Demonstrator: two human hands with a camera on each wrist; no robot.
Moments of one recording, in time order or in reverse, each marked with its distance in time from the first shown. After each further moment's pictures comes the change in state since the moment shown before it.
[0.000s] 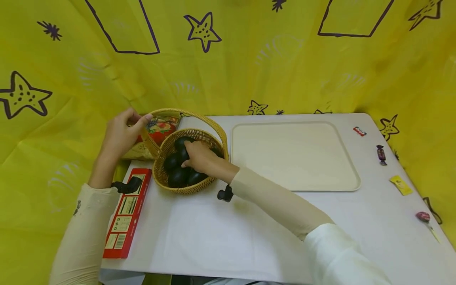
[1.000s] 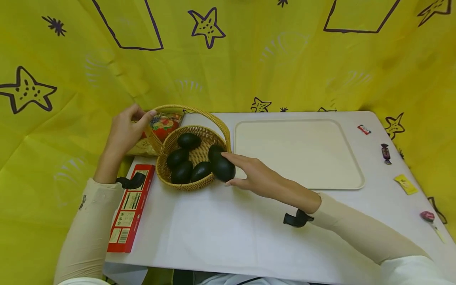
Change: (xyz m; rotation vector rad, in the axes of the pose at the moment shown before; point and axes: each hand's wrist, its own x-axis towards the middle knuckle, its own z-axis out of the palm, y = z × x) left_hand 0.002 -0.001 0.002 0.010 0.013 0.014; right_hand -0.146 0.073 -0.029 0.147 0.134 -0.227
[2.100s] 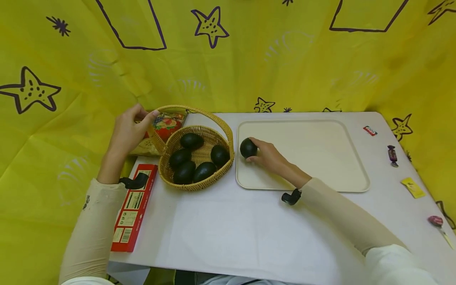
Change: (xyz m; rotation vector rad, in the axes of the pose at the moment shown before) left_hand 0.001 0.000 0.001 -0.011 0.005 -0.004; right_hand 0.040 0.126 0.005 0.032 0.130 0.256
